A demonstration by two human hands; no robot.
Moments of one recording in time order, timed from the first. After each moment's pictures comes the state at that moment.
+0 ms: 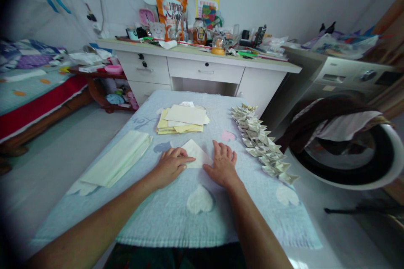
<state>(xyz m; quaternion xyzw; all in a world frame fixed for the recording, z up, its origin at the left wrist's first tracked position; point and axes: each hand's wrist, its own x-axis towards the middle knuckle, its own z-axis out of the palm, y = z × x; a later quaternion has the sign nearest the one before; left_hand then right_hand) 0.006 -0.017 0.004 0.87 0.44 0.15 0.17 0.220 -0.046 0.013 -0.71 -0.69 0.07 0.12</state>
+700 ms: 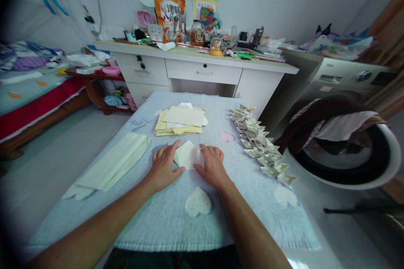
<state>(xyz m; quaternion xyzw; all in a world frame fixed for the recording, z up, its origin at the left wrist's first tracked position) 0.005 -0.018 -0.004 0.81 0.52 0.25 0.10 0.204 -0.039 0.015 -0.62 -0.75 0.12 0.20</state>
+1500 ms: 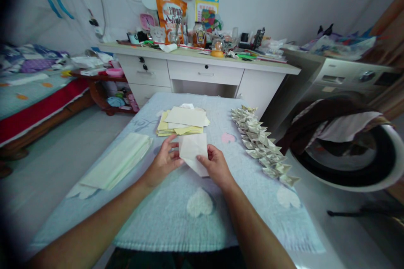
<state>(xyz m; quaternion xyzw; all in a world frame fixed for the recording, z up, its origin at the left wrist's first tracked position) 0.008 -0.014 0.008 0.57 0.34 0.48 0.57 0.199 -0.033 0.012 -0.42 -0.49 0.55 0.53</state>
